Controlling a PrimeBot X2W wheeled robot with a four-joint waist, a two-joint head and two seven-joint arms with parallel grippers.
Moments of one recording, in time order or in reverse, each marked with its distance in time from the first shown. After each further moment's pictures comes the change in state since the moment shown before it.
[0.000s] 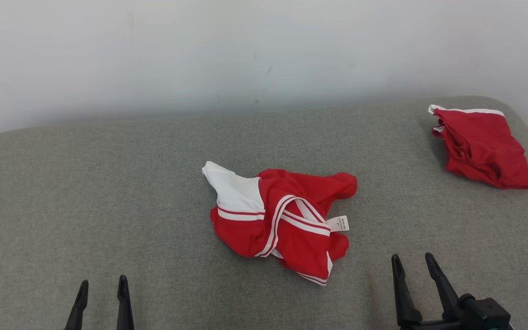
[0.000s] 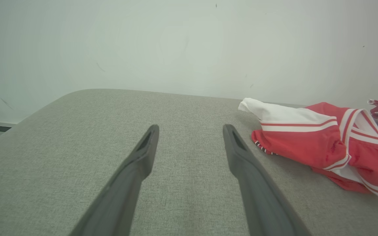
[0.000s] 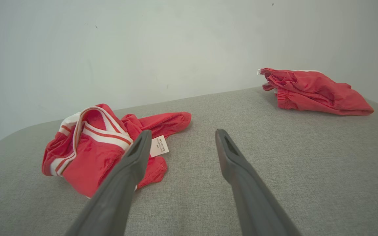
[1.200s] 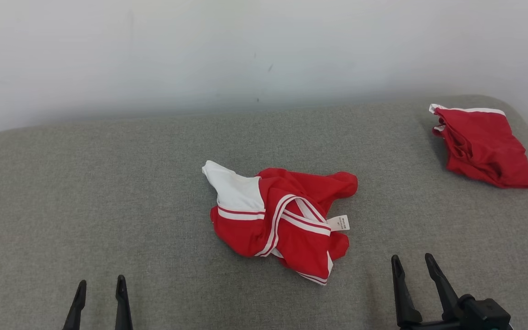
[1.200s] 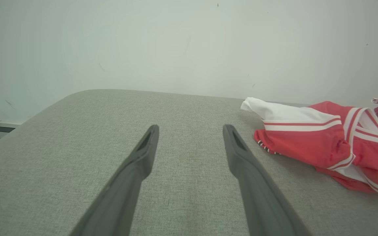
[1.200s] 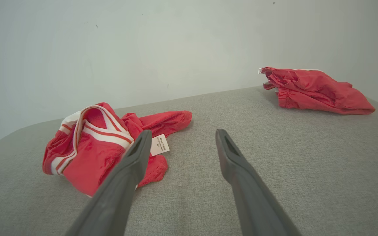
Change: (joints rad) left arm 0.000 0.000 0.005 -0.001 0.009 0.004 0.000; right arm 0.003 0.000 0.002 -0.002 0.000 0.000 0.000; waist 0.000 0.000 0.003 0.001
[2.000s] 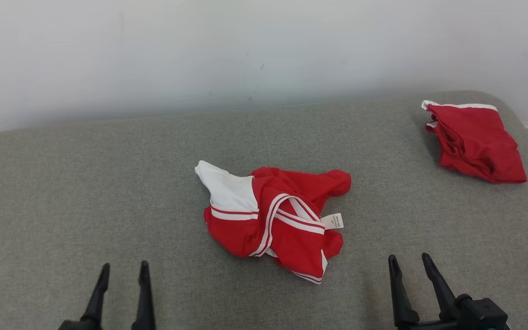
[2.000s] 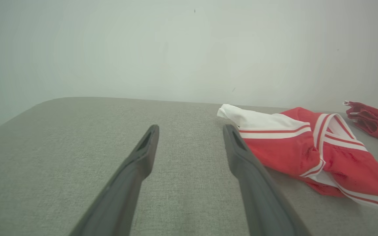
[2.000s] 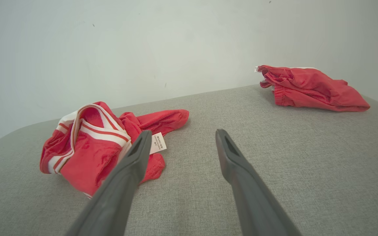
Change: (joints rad) left arm -0.024 0.000 -0.046 -0.006 -0.011 -0.014 0.000; right arm 0.000 0.000 0.006 0.000 0.002 0.000 0.000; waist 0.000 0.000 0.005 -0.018
